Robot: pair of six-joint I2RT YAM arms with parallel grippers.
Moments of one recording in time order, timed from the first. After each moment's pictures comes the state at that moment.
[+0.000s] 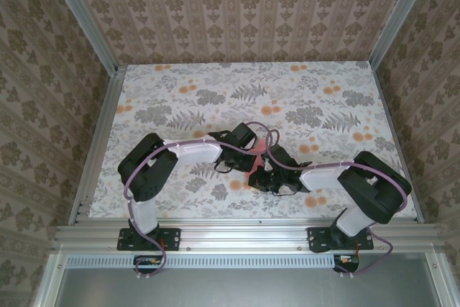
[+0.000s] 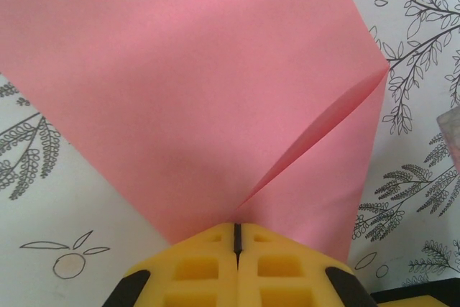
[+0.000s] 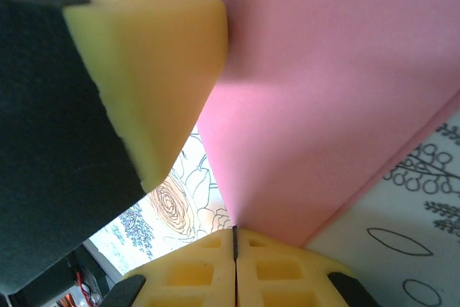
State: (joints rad) left arm -0.92 1.87 1.12 -0.40 0.17 -0.45; right arm 0.72 1.56 0.50 0.17 -0.40 1.06
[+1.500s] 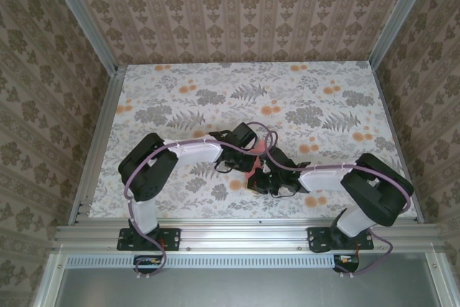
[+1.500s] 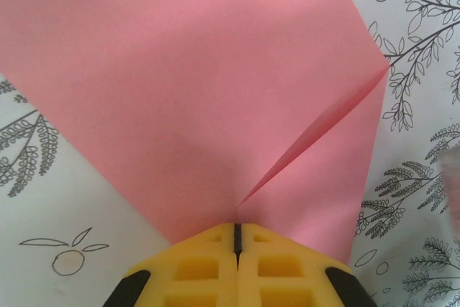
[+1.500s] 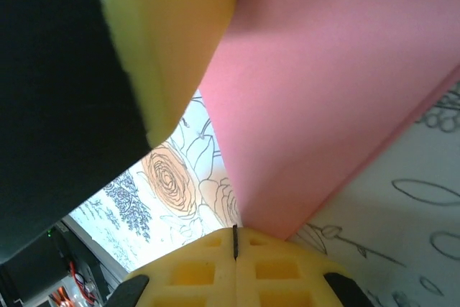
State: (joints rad) left arm -0.92 1.87 1.13 -0.41 0.17 -0.45; right arm 0.75 1.51 0.52 0.08 -0.38 1.08
